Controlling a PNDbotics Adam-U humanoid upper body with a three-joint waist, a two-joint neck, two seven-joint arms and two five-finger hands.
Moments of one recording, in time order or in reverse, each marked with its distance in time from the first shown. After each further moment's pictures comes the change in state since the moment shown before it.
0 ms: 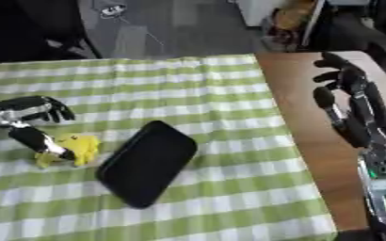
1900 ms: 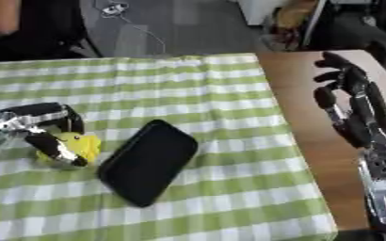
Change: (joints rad) left arm -0.020 -0.039 -0.044 0.022 0.004 -0.038 0.018; right arm 0.000 0.000 0.006 0.000 0.000 -0.001 0.002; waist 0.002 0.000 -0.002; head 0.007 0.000
